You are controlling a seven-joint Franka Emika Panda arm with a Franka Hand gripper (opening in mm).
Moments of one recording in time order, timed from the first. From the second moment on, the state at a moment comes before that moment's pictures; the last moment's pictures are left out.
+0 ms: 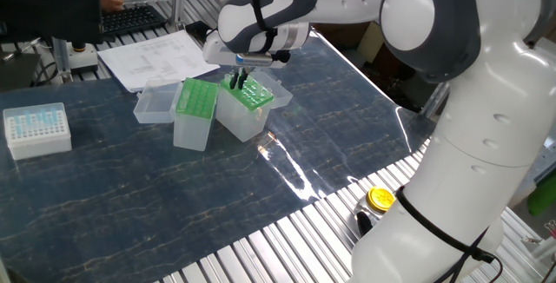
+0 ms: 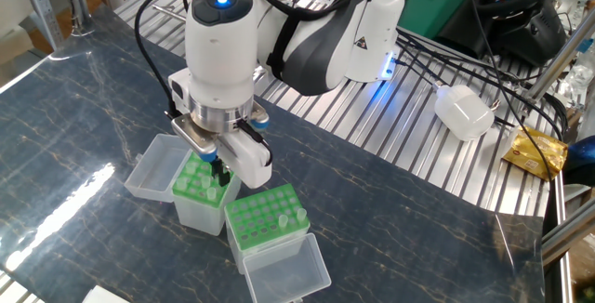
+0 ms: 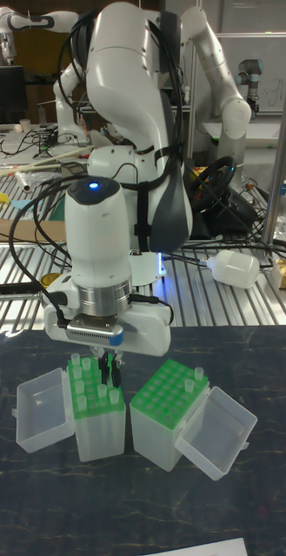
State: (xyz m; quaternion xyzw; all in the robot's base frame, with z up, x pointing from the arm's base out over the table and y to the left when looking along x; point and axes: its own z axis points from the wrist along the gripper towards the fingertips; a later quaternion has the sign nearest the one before) arm 0.581 -0.040 0.199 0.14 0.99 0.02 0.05
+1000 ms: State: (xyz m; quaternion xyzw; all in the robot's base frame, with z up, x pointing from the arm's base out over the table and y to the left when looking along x) arm 0.576 -0.041 0.206 0.14 0.99 0.02 0.04
